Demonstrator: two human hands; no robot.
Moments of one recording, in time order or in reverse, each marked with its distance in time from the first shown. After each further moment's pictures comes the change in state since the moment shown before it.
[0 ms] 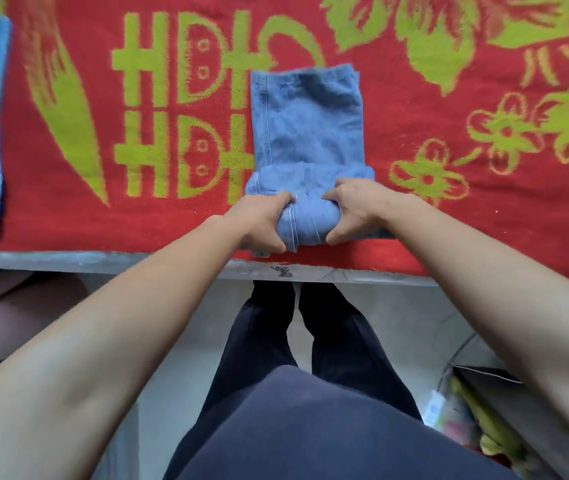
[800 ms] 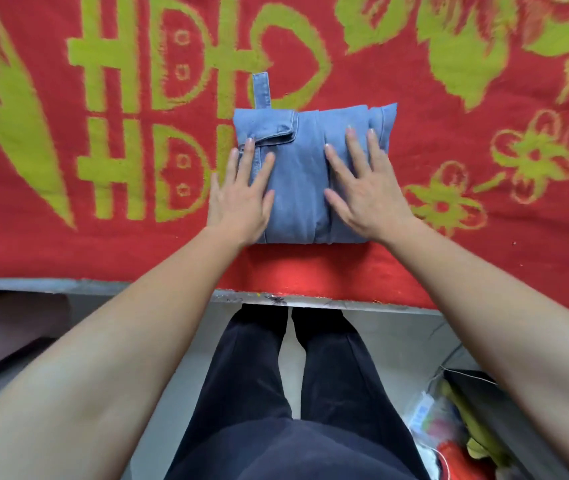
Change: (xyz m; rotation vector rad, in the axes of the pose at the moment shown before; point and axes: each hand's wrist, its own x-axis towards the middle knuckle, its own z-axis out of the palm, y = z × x) left_hand 0.093 -0.049 0.007 0.126 0.348 -0.219; right_hand 0.091 0.059 0.014 -0.075 0.485 0.044
